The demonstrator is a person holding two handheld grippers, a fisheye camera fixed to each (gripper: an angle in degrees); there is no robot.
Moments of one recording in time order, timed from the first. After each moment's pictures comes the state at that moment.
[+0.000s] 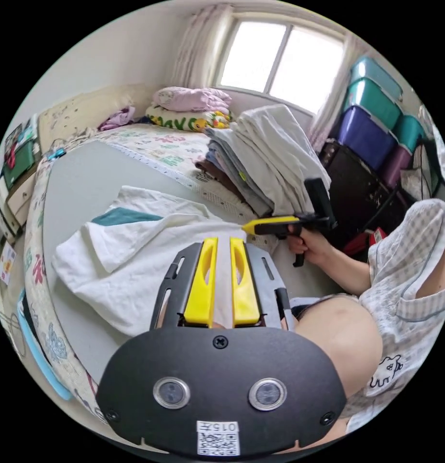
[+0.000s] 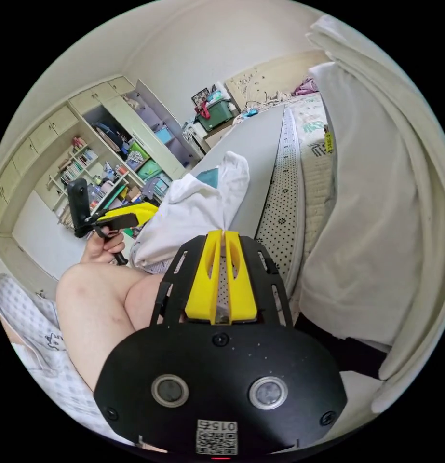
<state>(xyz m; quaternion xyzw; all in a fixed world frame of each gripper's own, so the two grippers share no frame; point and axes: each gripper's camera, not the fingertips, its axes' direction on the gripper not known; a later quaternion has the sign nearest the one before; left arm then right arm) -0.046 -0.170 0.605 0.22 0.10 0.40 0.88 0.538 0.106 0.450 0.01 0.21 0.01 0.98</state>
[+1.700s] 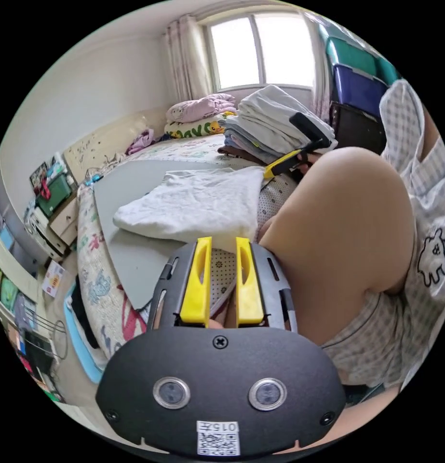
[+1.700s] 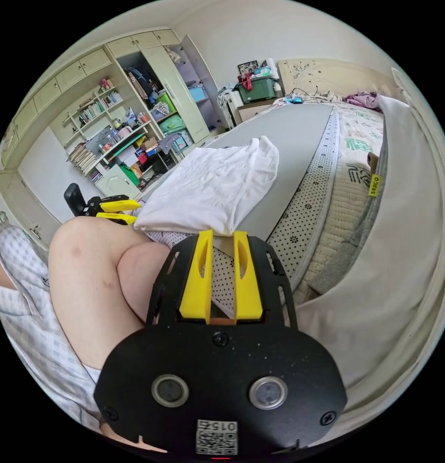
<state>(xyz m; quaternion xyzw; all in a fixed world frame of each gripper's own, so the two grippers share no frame) -0.144 0.023 0.604 0.29 -0.05 0.43 0.85 0.532 0.075 0.492 -0.12 0.21 -0.11 0.97</state>
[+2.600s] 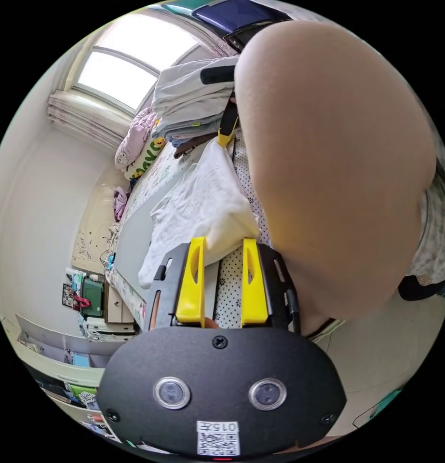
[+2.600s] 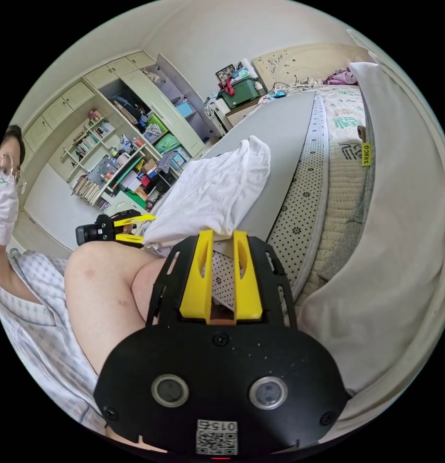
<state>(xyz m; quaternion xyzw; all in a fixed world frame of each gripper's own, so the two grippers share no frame) -0.013 0.062 0.637 0.26 -0.25 0.65 0.66 0.549 0.051 0.472 -0.08 0.17 -0.03 0.98</state>
